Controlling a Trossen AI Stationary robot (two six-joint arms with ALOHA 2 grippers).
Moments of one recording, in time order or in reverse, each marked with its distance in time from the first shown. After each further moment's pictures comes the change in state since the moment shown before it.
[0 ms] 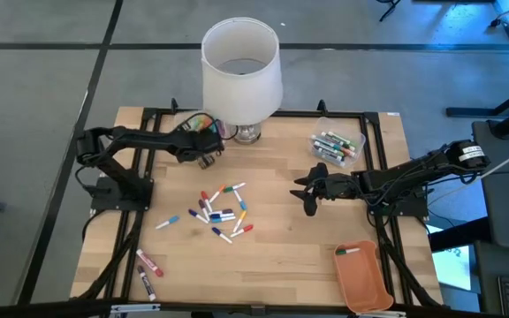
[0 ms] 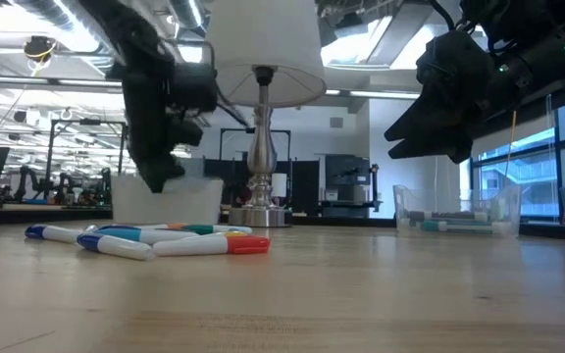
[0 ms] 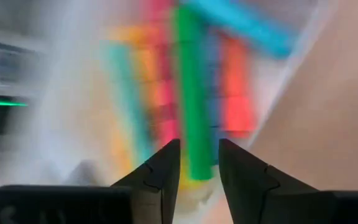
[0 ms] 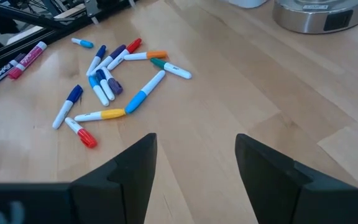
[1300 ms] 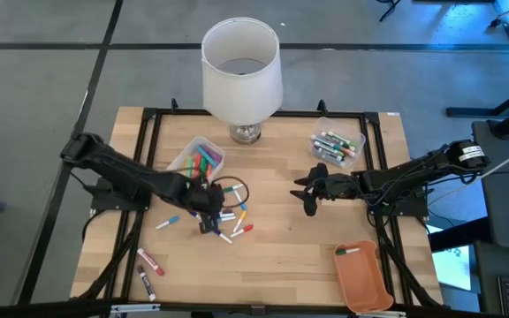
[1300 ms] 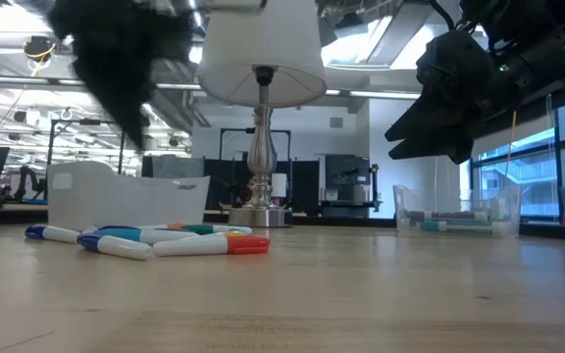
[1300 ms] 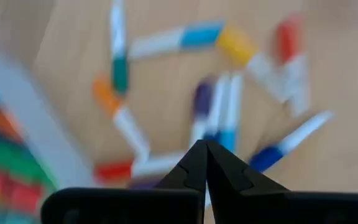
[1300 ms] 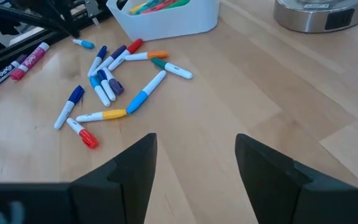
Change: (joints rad) left arm -0.672 -0.089 0.135 -0.097 0.394 -0.389; right arm 0.002 0.000 0.000 -0.002 -0.004 0.009
